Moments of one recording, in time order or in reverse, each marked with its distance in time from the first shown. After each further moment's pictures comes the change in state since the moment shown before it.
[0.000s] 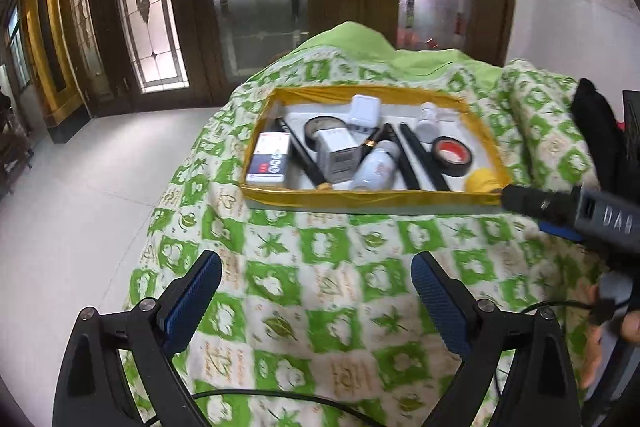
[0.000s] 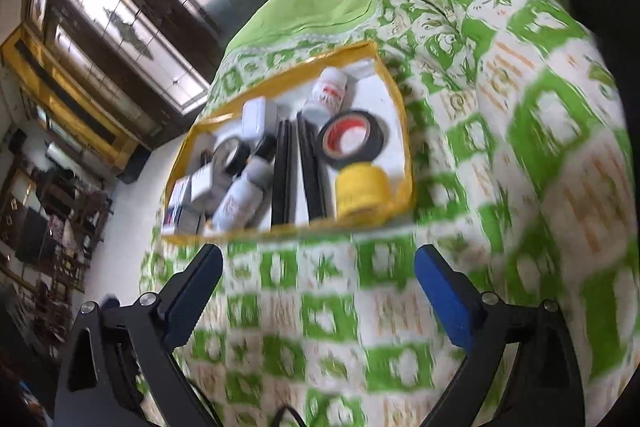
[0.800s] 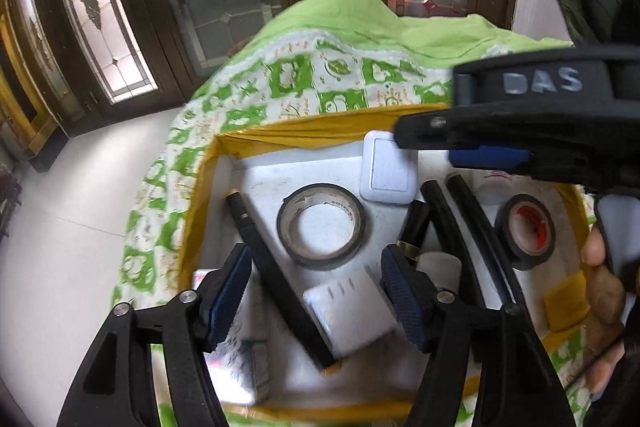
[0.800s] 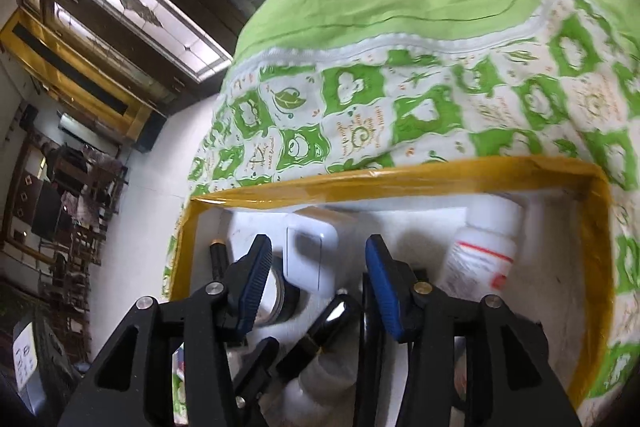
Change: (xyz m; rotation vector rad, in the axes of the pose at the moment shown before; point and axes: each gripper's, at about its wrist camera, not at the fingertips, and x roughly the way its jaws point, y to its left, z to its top) left arm 0.151 -0.011 0.117 0.126 0.123 0.004; right arm 0.155 0.055 0.154 0.009 0.158 0.108
